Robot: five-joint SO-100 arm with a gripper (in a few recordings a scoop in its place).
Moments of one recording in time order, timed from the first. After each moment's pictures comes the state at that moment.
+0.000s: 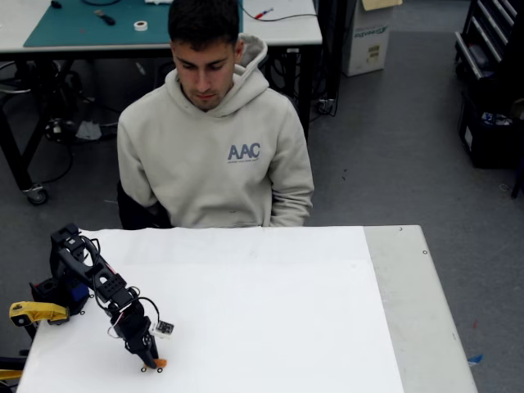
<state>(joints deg) 77.0 80.2 103.4 49.7 -28.9</state>
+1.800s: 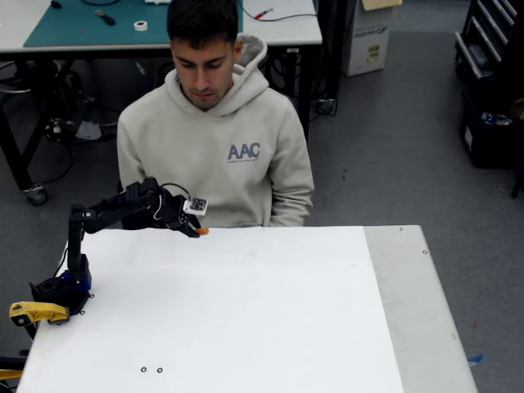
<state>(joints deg) 28.6 80.8 47.5 92.6 29.5</state>
